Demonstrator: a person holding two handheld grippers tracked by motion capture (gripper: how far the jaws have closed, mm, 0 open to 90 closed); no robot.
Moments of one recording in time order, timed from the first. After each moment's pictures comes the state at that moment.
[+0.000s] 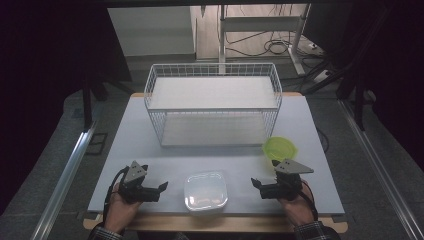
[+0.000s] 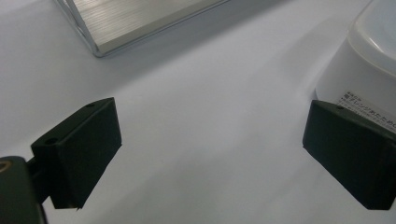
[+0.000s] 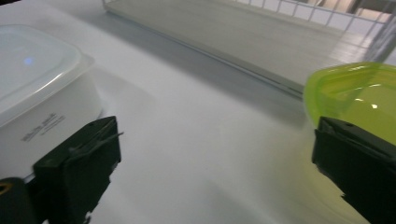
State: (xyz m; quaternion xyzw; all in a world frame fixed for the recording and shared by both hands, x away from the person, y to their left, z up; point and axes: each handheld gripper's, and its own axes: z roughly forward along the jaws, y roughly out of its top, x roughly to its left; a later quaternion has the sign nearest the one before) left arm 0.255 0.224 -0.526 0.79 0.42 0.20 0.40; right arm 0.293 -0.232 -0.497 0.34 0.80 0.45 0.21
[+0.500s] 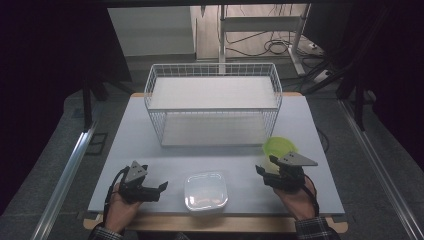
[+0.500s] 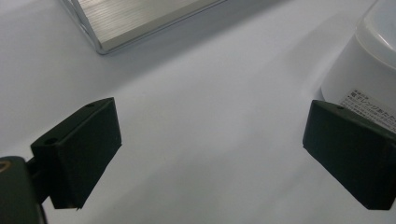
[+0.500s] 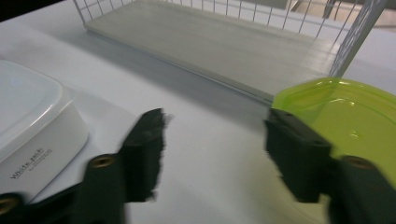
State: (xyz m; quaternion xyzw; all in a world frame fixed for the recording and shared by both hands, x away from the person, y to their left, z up) left arm 0.255 0.223 -0.527 0.79 0.42 0.21 0.40; right arm 0.302 -0.233 -0.476 0.38 0.78 0.44 0.22
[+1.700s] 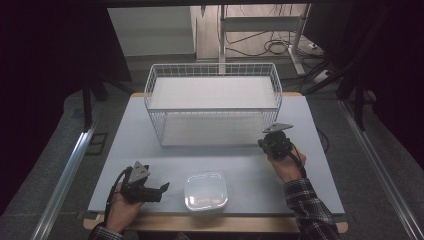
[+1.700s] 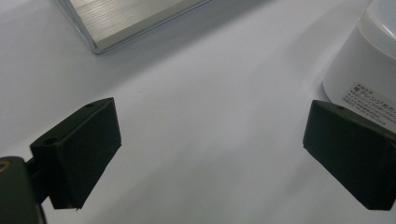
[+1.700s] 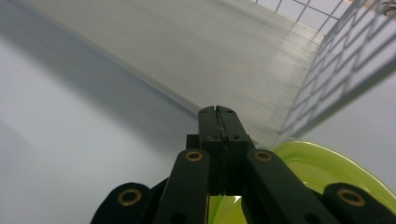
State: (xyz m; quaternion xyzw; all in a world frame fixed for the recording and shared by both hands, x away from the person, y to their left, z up) left arm 0.256 0.218 -0.529 0.80 0.42 0.21 0.38; right arm 0.399 -0.210 -0.474 0.39 0.84 0.32 0.22
